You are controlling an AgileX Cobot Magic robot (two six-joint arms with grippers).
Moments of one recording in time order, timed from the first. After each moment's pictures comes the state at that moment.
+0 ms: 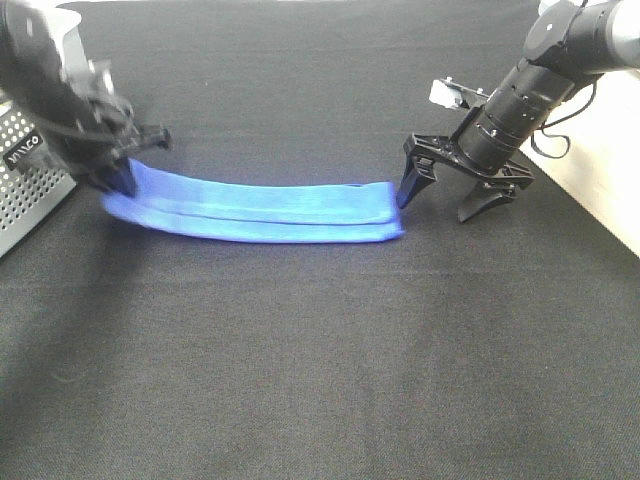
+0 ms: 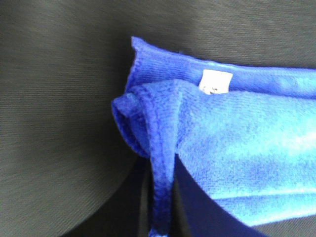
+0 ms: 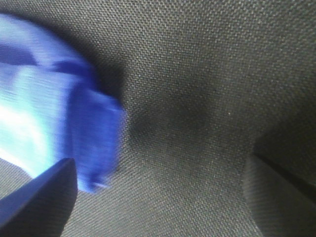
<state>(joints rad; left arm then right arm) -0.13 2.20 -1.65 -0.17 0.82 -0.15 0.14 2.31 -1.70 0.51 0.91 -0.23</state>
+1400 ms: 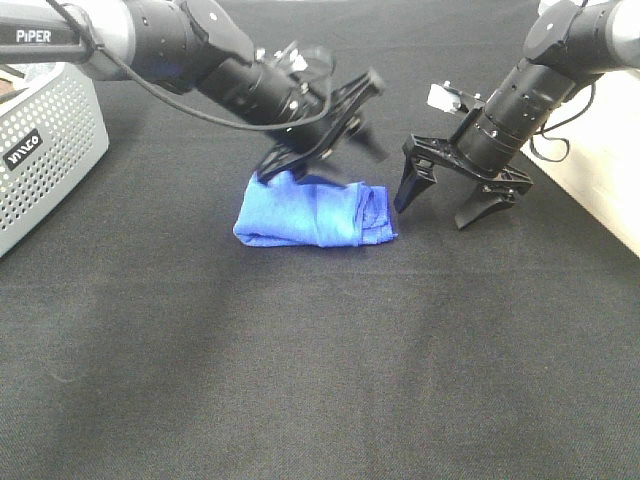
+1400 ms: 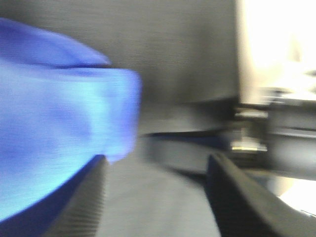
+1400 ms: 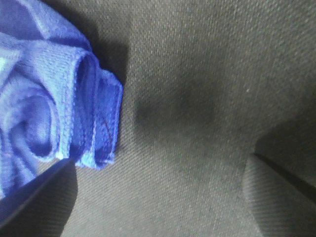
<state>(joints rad) -0.48 2.34 -1.85 -0.97 0.66 -0.03 0.14 2.31 -1.70 0.53 0.99 -0.23</state>
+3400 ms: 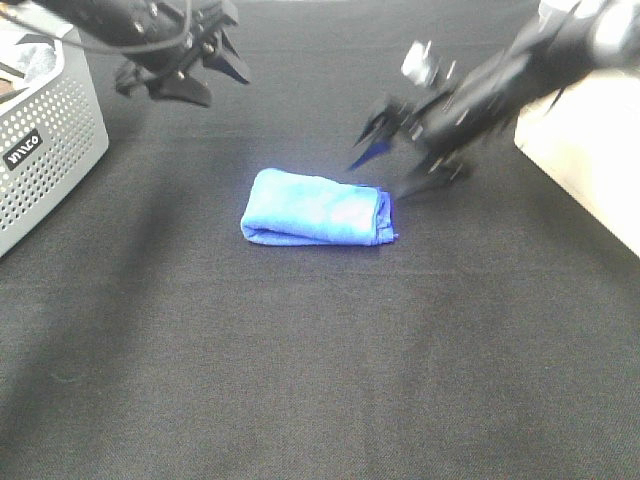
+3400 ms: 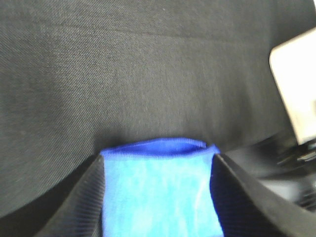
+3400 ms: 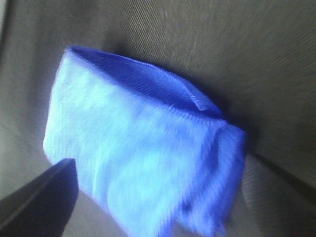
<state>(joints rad) -0.19 2.20 -1.86 -0.72 0.77 0.17 0.16 2.30 -1.70 0.88 0.88 -0.48</state>
